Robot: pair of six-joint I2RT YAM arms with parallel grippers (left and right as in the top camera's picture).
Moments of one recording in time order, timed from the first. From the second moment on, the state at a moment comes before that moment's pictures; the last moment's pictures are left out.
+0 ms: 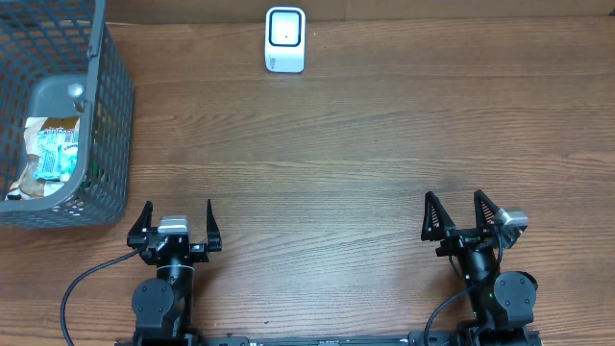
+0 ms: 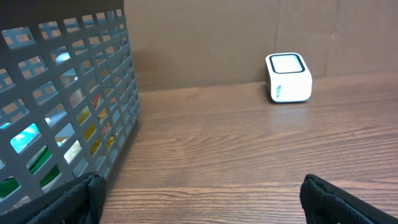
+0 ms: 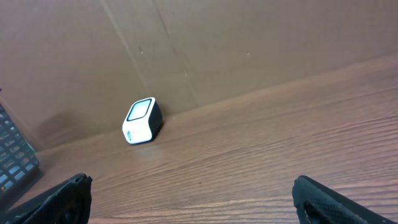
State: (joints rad) left arm -0.04 0.02 0.01 -0.07 -0.11 0.09; right arm 0.09 0.01 0.02 -0.03 -0.07 0.36
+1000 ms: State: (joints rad) left arm -0.04 0.02 0.01 -0.06 -0.16 0.18; right arm 0.09 0.01 0.02 -0.03 -0.07 0.36
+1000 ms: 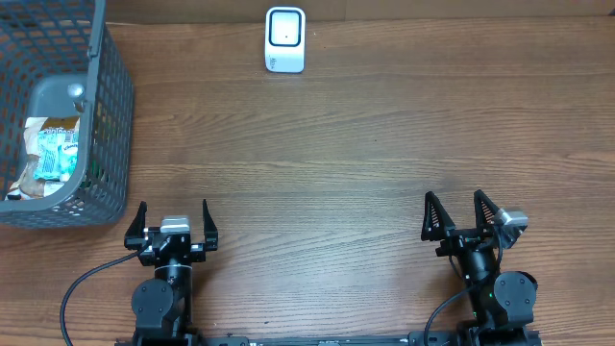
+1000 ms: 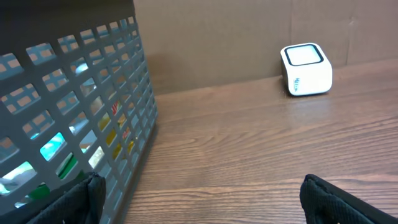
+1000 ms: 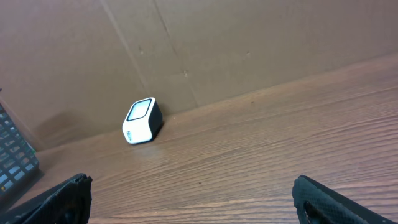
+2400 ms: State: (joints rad) left arm -0.04 1.07 1.75 -1.14 0.22 -0.01; right arm 0.09 0.01 0.02 -0.03 -0.07 0.36
